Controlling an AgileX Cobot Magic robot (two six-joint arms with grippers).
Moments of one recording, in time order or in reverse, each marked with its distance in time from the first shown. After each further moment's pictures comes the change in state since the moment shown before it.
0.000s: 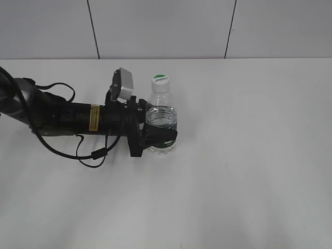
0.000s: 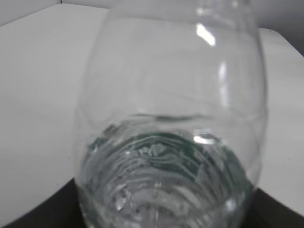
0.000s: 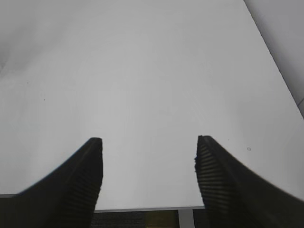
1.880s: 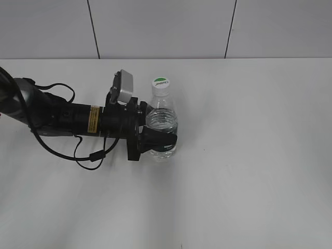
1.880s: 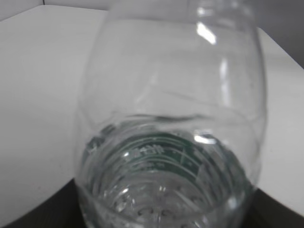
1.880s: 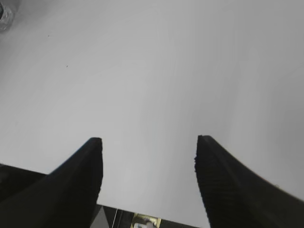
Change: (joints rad) left arm 0.000 0.000 -0.002 0.049 -0.026 0.004; right arm 0.000 1.009 -0.394 0.150 -0.090 -0.265
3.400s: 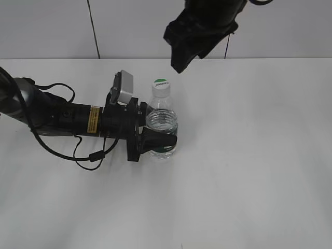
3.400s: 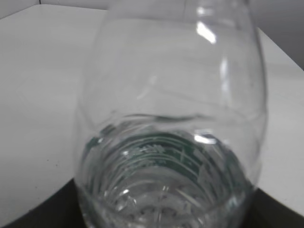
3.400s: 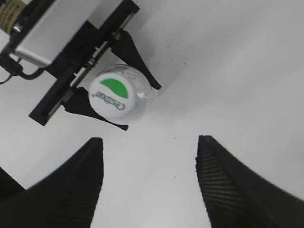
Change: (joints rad) left arm 0.002 0.000 0.000 0.011 0.003 -0.001; right arm 0.553 0.908 -0.916 -0.030 0.215 0.053
